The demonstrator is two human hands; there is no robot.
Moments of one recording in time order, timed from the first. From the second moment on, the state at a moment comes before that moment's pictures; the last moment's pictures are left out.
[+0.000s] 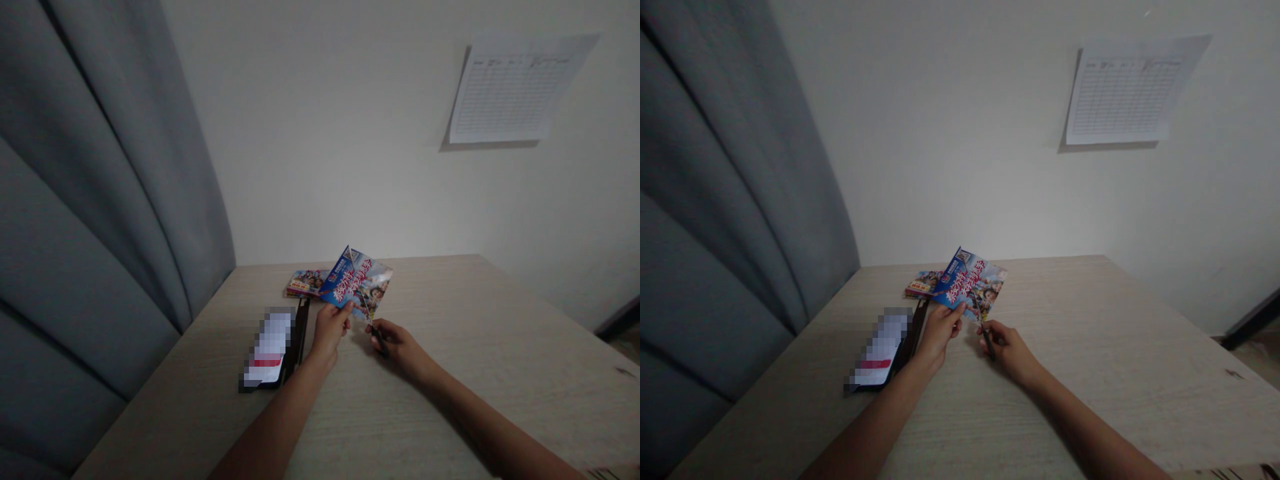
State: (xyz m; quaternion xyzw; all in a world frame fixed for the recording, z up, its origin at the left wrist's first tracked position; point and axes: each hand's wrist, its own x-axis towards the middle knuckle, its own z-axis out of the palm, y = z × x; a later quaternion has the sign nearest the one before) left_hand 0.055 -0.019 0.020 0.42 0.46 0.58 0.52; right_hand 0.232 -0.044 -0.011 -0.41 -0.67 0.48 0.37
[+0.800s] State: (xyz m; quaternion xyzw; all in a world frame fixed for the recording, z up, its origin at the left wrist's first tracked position) left_hand 0.057 -0.020 0.019 0.42 0.45 0.58 0.53; right_hand 0.231 -0.047 -0.008 -0.41 -0.66 0.49 0.39
